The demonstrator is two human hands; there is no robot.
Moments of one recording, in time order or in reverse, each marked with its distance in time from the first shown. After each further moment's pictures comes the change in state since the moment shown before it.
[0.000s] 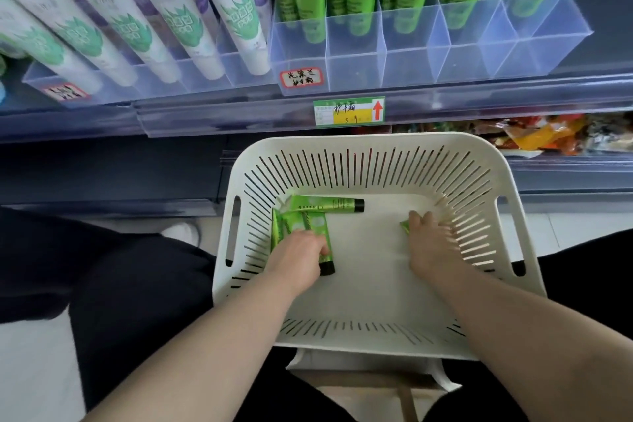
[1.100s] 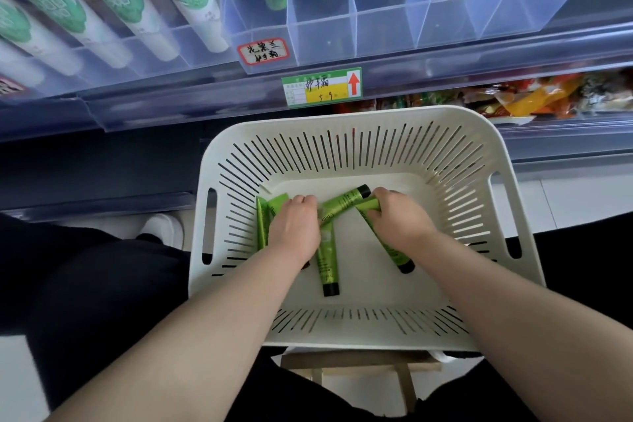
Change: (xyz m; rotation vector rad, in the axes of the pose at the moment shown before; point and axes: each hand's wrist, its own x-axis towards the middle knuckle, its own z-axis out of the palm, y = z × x) left_hand 0.045 0.011 0.011 0.050 0.089 -0.135; right_hand -0.005 -0.020 -0.019 0.472 0.052 -0.191
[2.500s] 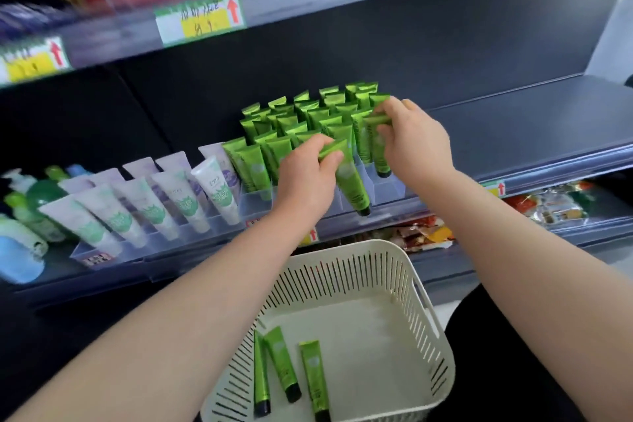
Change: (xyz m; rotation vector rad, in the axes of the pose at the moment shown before) left_hand -0.058 0.166 -0.282 -0.577 0.689 0.397; right_hand -0.086 -0.074 -0.300 -0.077 1.057 -0.310
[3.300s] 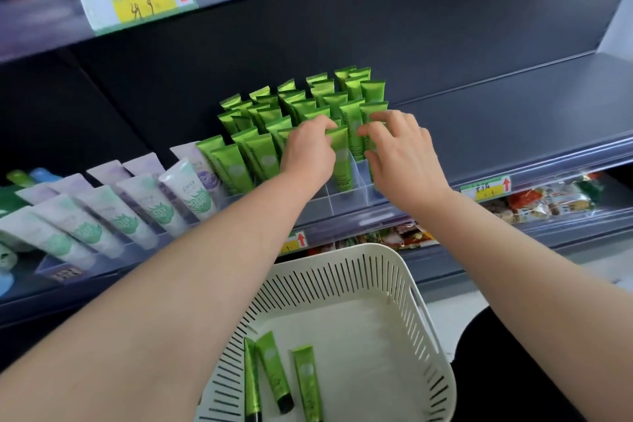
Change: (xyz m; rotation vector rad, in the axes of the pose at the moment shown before) left_hand 0.074 -0.016 0.052 0.266 -0.076 -0.060; right_hand -0.008 0.034 0.044 -0.070 -0.027 -0.187
